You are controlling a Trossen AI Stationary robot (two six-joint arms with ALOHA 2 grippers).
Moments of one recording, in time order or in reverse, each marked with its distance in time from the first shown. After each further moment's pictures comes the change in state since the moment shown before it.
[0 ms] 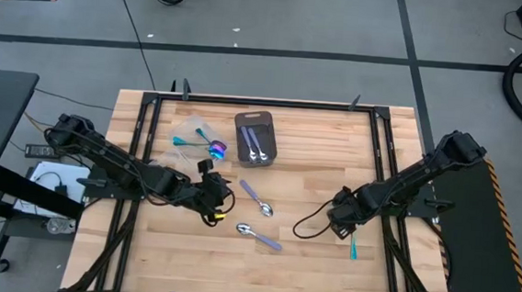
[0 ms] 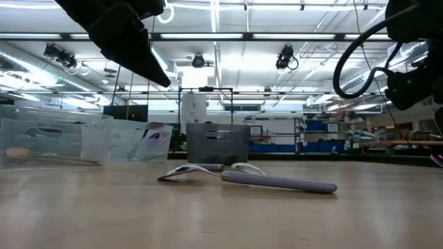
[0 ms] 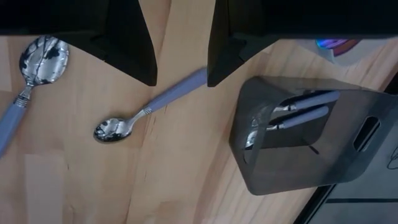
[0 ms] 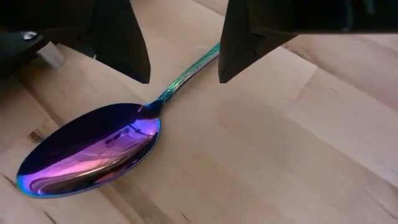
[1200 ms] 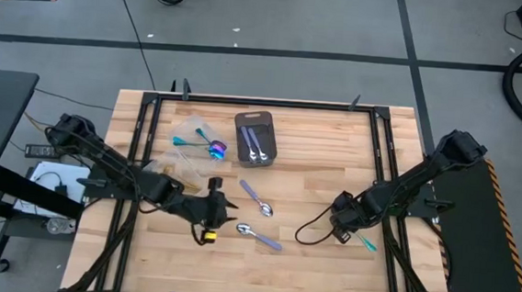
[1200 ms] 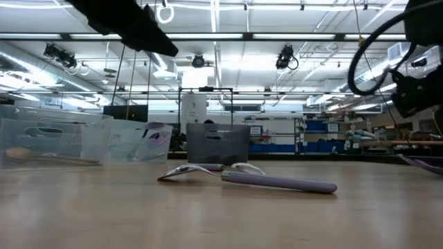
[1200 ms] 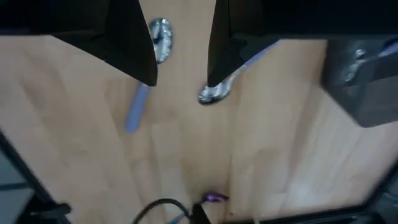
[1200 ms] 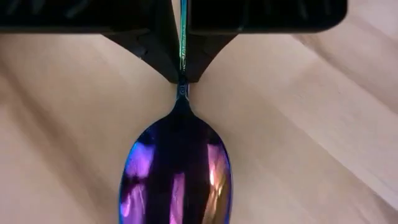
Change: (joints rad) left arm -0.101 0.000 -0.021 0.250 0.202 0.158; right arm 0.033 0.001 -0.098 0.192 0.119 -0.057
